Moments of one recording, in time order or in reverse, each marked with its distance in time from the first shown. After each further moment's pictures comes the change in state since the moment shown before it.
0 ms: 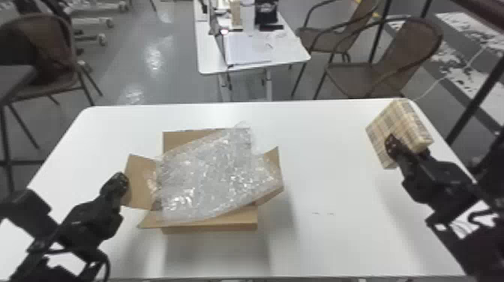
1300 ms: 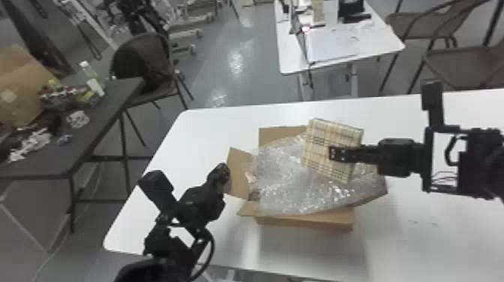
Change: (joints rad) left arm -0.045 0.000 -0.031 0.015 -0.043 0.034 -0.007; right arm -0.615 -0.053 0.429 0.504 -0.206 0.566 0.536
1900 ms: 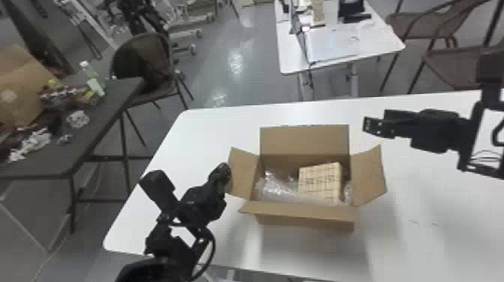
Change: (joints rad) left arm -0.001 0.000 -0.004 0.003 0.001 -0.003 0.000; right arm 0.085 0.015 -0.188 -0.175 0.080 -0.054 -0.069
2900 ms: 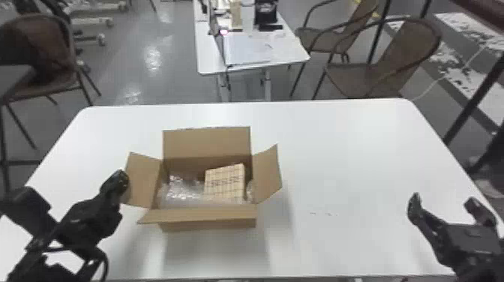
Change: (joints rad) left arm 0.034 0.000 0.031 -0.003 0.036 -0.038 -0.005; right arm 0.769 0.064 -0.285 -0.195 0.335 -0.913 -0.653
